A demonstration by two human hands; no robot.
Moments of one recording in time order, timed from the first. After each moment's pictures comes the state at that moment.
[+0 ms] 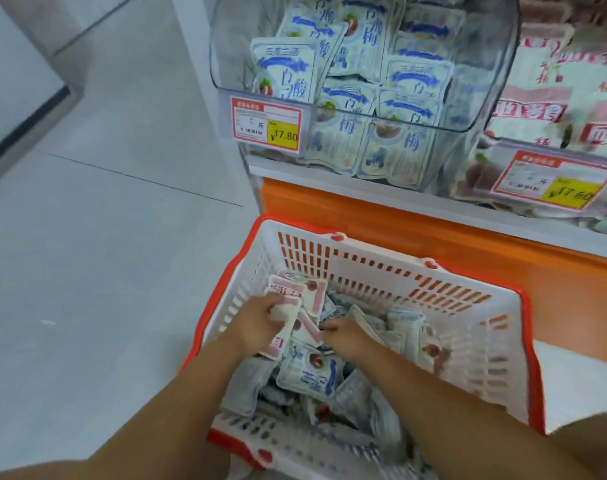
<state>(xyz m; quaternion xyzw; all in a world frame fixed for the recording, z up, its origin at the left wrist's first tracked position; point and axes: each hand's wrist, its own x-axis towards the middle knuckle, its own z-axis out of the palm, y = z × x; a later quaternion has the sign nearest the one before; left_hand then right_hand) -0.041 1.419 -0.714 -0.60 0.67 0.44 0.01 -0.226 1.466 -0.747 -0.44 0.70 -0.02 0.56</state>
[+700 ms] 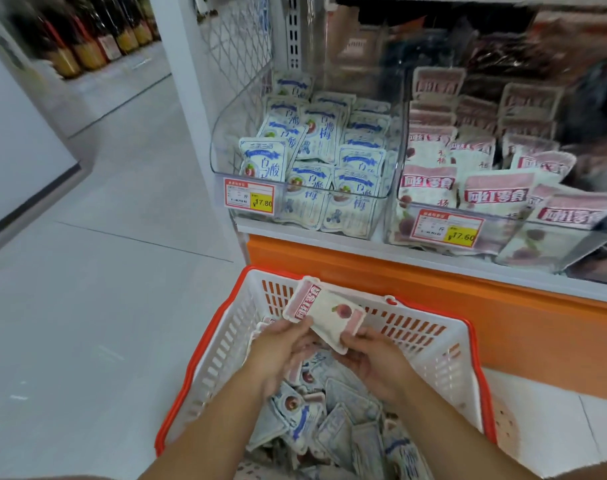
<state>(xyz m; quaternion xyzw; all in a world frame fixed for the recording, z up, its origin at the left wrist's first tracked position) -0.106 1.445 -0.644 -0.52 0.31 0.75 -0.28 -0.274 1.494 -0.659 -0.09 0.53 -0.51 0.67</state>
